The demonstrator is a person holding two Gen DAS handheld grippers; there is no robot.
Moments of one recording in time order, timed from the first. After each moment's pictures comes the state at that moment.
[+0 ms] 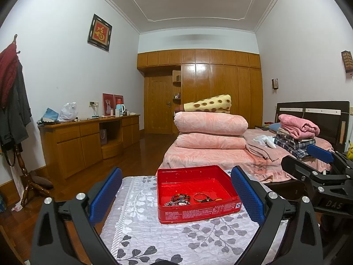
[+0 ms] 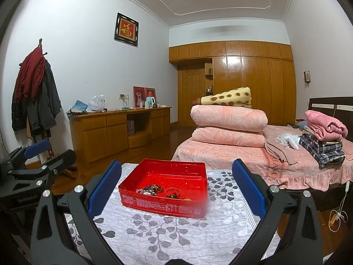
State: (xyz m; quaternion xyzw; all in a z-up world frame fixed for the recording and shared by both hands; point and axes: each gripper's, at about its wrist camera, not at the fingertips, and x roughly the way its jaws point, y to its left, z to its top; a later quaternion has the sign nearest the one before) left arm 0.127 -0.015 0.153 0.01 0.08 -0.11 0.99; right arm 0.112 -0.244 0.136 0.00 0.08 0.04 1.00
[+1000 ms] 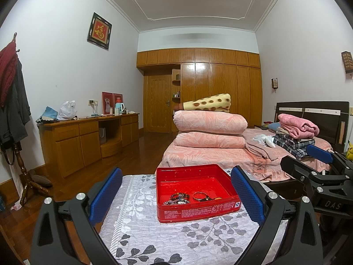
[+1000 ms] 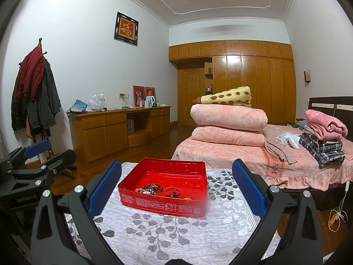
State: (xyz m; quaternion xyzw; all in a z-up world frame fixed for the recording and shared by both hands) left arm 0.127 -0.017 0.153 0.01 0.08 -0.11 0.99; right arm 0.113 -0.244 0.135 0.00 0.08 0.03 1.00
